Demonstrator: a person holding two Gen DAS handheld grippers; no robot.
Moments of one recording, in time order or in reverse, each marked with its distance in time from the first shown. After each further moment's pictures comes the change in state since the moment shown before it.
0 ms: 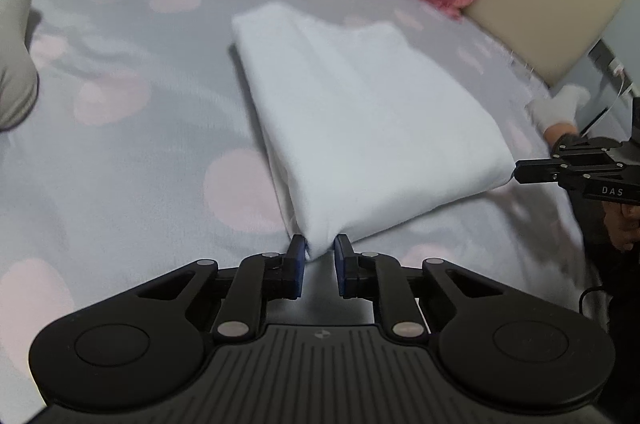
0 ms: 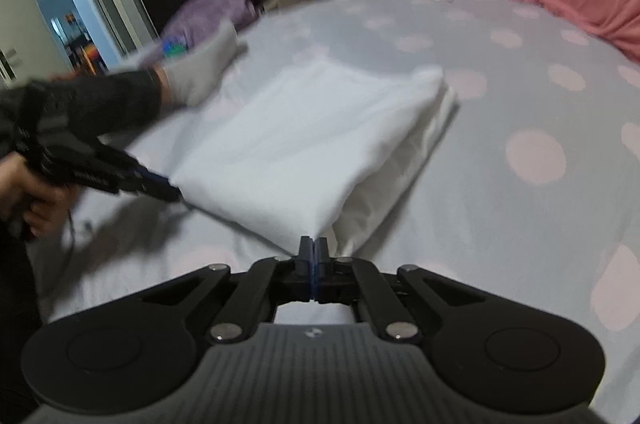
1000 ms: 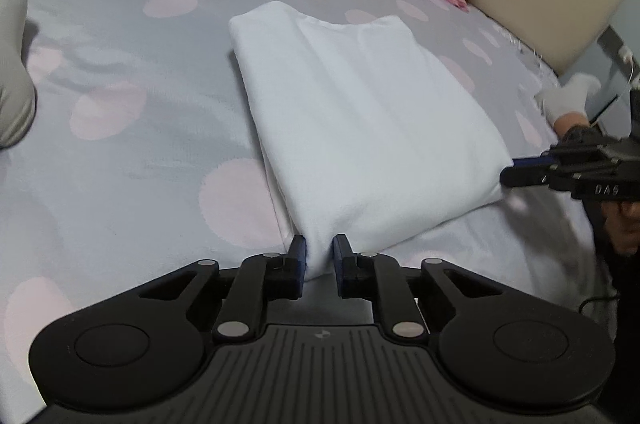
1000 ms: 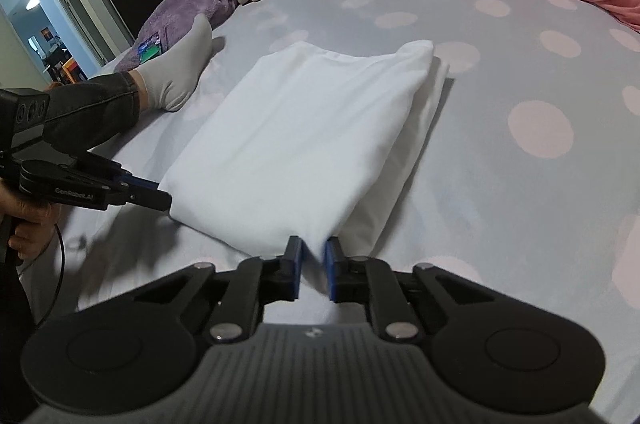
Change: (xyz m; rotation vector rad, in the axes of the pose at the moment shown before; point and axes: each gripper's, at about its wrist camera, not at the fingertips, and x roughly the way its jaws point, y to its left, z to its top) left arm 0.002 -0.006 0.015 0.020 0.020 0.035; right arm 0.017 -0.003 0.011 0.114 0.014 -0.009
